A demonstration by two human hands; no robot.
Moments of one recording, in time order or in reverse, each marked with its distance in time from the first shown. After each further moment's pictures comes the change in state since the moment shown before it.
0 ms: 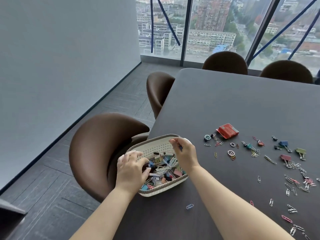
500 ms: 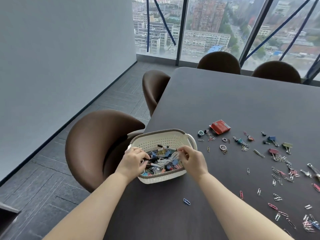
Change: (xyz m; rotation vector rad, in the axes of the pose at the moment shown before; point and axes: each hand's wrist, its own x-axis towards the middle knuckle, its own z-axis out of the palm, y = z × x) left_hand 0.008 -0.008 0.012 -0.182 -0.093 0.166; right_hand -0.046 0.024 -0.034 -0.273 -0.045 0.048
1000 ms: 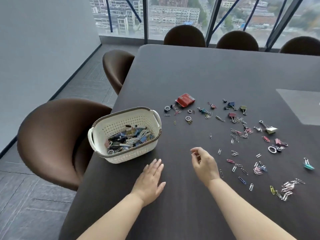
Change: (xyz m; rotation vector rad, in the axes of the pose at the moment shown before) left_hand -0.072 0.141 0.113 0.073 -0.458 0.177; right_hand -0.111 0.118 -0.068 -0.030 0.200 0.301
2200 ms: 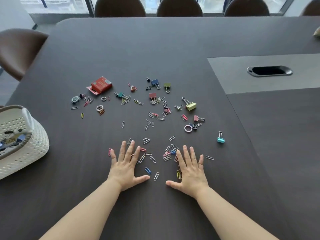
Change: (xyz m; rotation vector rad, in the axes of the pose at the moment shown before) left_hand 0.154 0.223 0.081 0.294 -0.268 -0.052; right_hand -0.009 0.267 -0.171 -0.707 -0.393 0.018
